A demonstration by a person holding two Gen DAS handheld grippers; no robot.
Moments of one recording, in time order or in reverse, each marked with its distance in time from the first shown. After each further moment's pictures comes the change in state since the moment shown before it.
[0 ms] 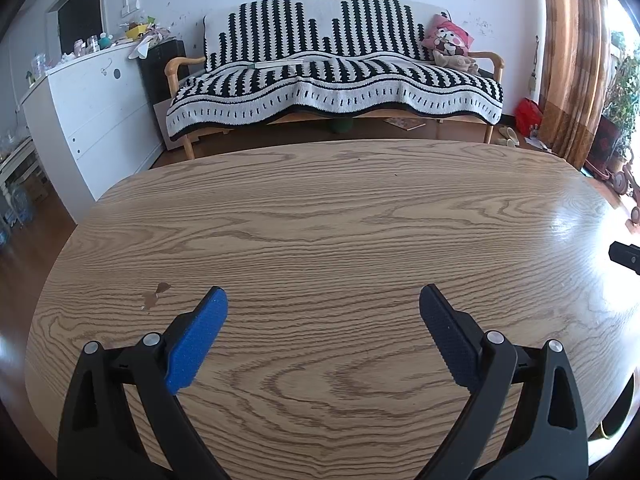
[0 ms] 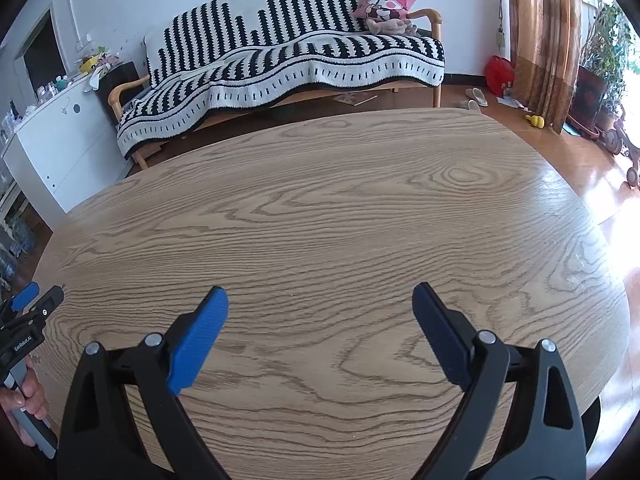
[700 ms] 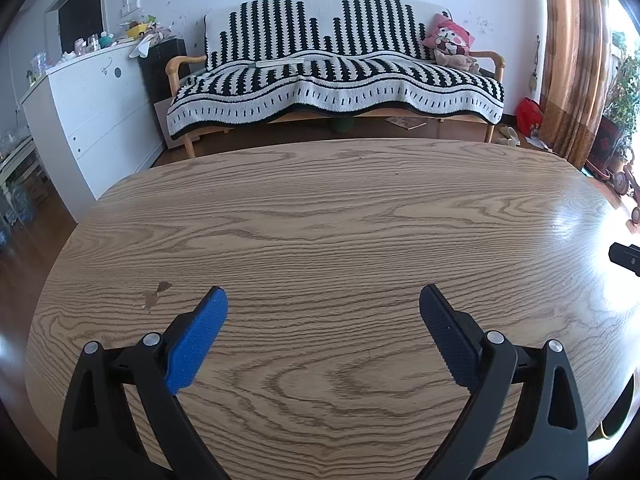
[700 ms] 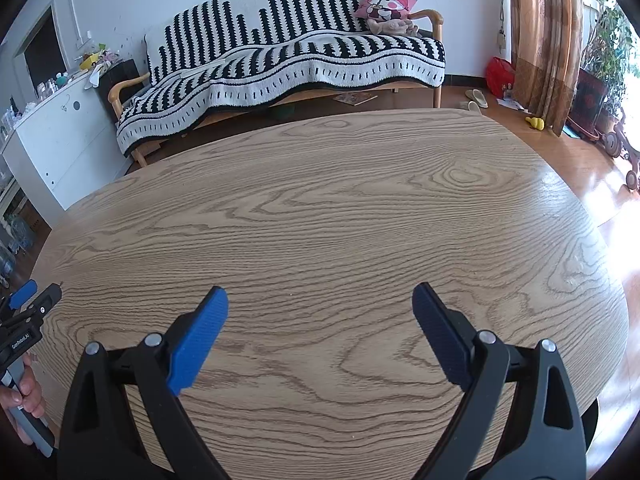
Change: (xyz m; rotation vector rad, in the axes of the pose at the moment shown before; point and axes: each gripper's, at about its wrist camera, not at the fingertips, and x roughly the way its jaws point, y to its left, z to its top) left arm 0.001 0.000 -0.002 -0.002 0.002 0.001; right arm 0.000 0.000 0.001 -0.007 0.002 -0.004
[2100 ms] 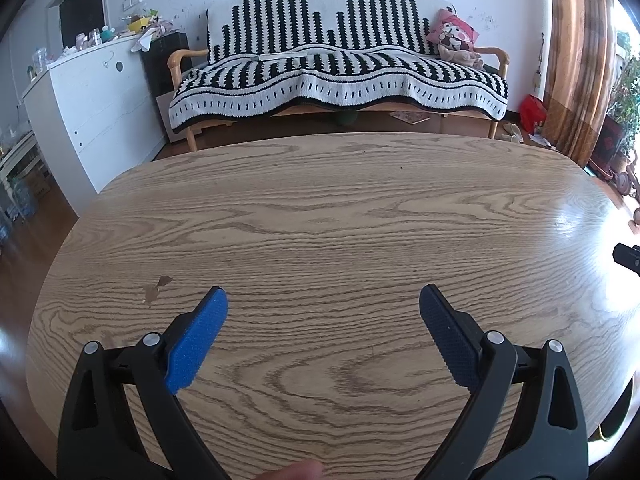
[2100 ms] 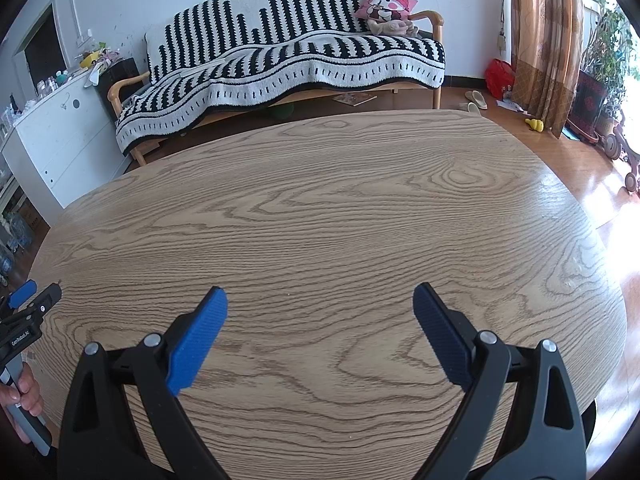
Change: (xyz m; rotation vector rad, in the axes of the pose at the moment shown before) left arm 0.000 0.012 -0.011 -0.009 0.019 0.001; right arm -0.001 -0.004 -0.001 -0.008 0.000 -0.003
